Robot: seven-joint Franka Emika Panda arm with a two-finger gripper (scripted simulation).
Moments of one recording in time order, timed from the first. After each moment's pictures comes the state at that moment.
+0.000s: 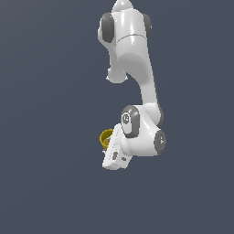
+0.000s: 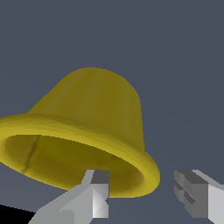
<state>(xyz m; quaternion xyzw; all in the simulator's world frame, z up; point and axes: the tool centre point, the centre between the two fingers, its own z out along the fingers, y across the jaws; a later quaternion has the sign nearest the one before) 0.056 -0.049 0.076 0.72 0.58 -0.34 0.17</state>
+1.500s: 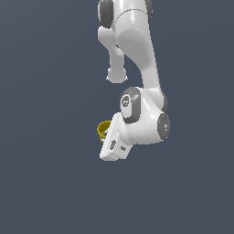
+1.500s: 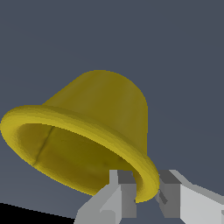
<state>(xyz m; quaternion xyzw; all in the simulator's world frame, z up) 0.043 -0.054 0.140 0.72 0.58 -0.34 0.17</state>
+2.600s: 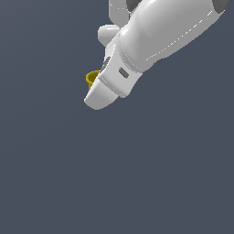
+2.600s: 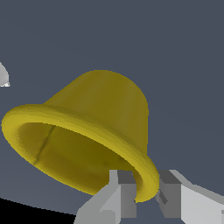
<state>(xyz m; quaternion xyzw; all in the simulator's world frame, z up) 0.009 -0.062 0.391 0.73 0.58 -0.33 0.17</state>
